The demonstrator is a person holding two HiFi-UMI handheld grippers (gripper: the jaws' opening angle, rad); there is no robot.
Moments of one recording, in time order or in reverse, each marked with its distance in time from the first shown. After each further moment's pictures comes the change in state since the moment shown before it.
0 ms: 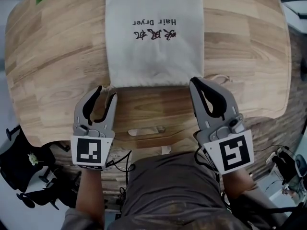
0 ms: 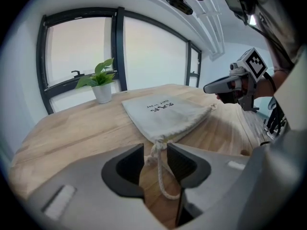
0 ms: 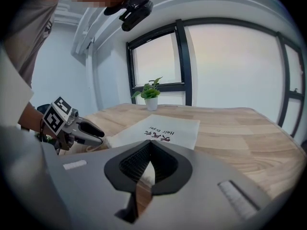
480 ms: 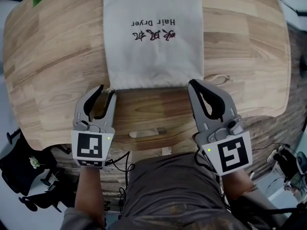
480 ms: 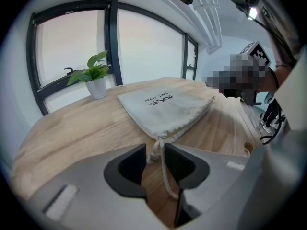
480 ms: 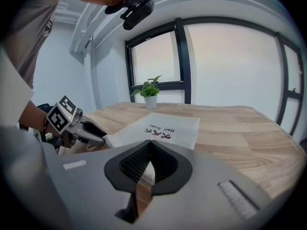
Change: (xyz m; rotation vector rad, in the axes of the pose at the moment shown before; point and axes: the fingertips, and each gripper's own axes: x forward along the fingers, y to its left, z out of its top) left arm 0.013 0.006 -0.015 0.055 0.092 -0.025; right arm 0.003 0.004 -0.001 0.037 -0.007 -0.030
